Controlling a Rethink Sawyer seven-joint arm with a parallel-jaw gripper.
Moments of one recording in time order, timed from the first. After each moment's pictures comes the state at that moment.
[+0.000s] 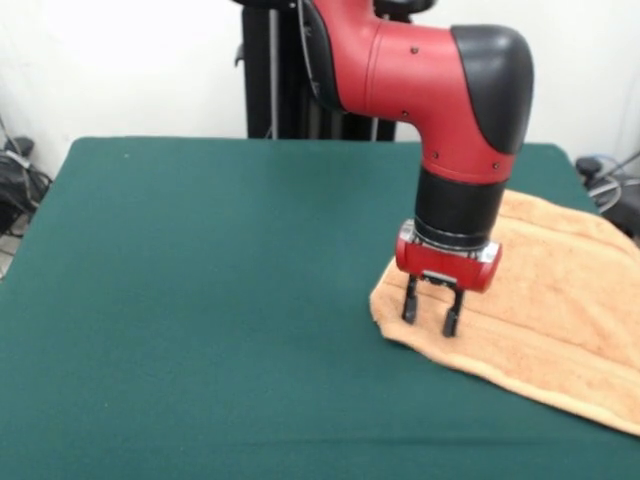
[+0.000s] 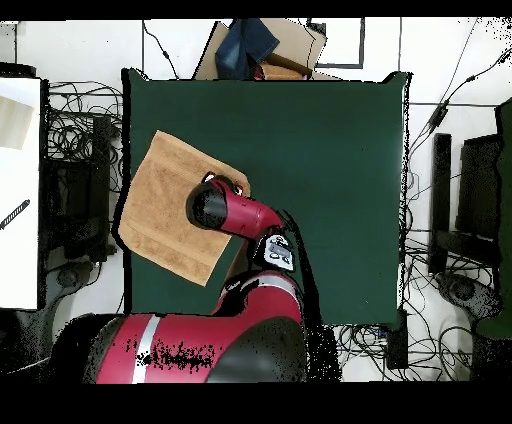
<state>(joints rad) -0.03 -0.35 -0.06 1.64 0.29 0.07 1.83</state>
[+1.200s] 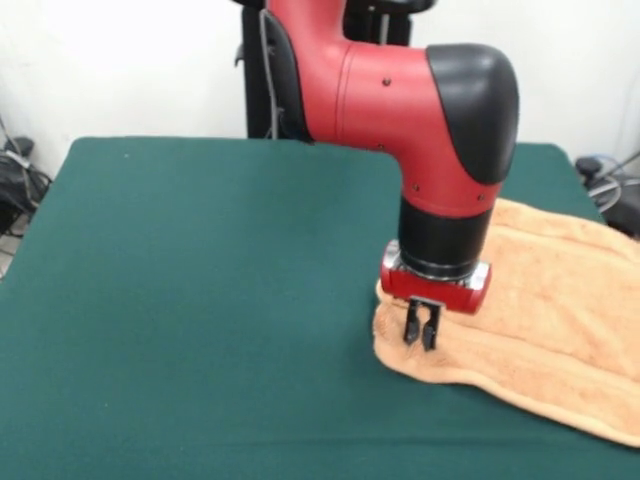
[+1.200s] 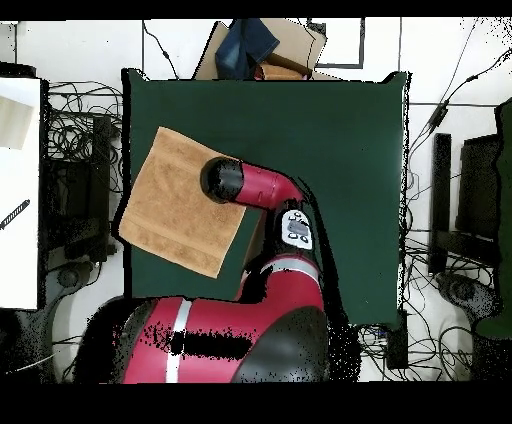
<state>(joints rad) -0.09 -0.30 -0.04 1.42 0.17 0.37 1.83</state>
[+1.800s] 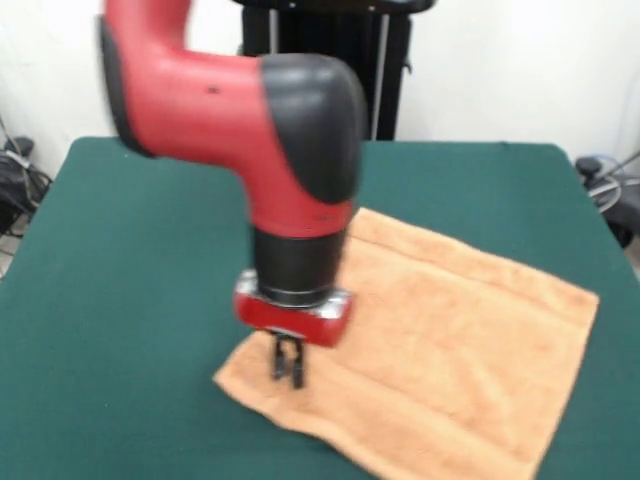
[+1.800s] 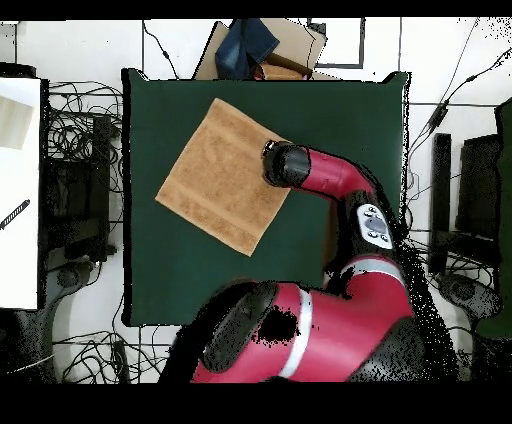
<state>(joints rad) -0.35 -0.29 0.07 1.30 -0.04 0.40 1.83</state>
